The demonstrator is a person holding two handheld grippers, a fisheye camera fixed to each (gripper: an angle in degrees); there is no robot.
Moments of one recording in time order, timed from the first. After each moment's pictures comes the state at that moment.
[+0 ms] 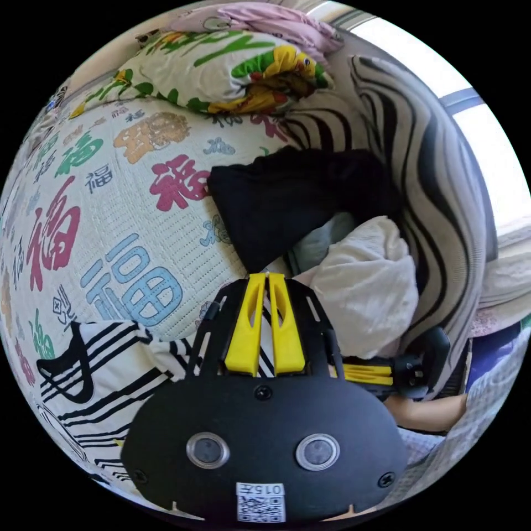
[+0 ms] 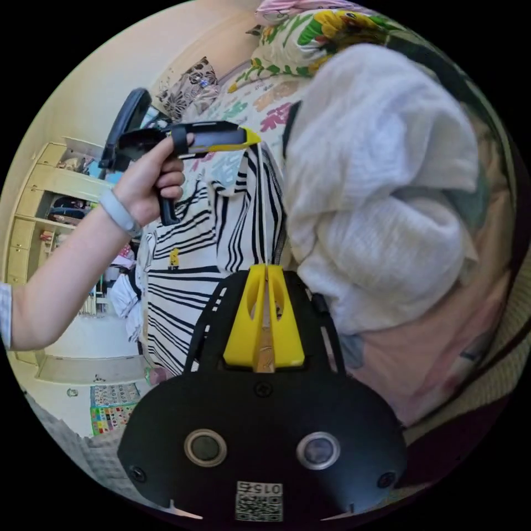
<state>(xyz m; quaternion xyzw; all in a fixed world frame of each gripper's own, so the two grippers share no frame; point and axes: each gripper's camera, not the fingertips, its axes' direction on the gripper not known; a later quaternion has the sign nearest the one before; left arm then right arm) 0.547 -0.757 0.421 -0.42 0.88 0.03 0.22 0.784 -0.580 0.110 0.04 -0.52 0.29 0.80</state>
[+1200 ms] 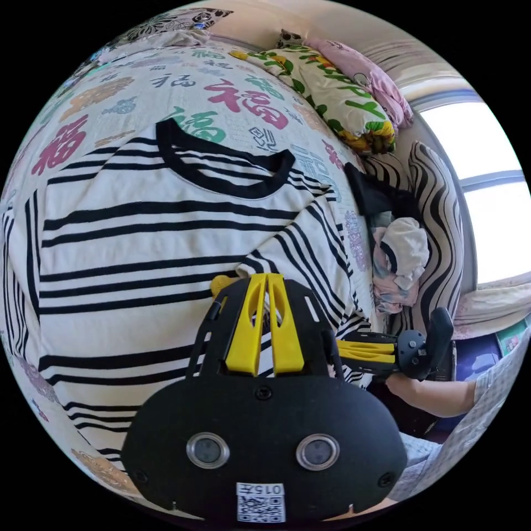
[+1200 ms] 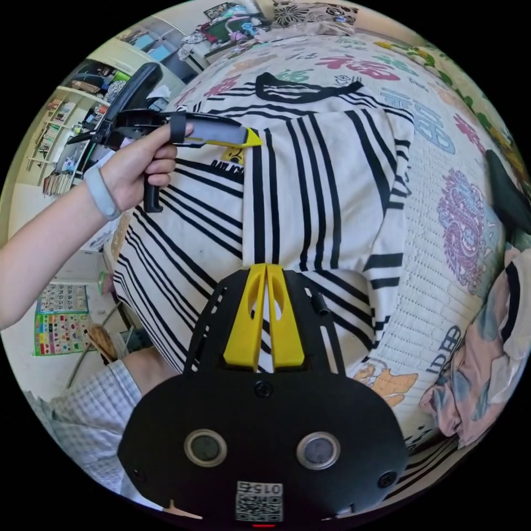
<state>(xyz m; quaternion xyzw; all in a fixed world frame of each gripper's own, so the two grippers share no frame) 0.443 -0.393 0.586 -0.55 0.80 -0.08 0.22 0.545 -0.826 -0.031 0.01 -0.47 0.02 0.88</state>
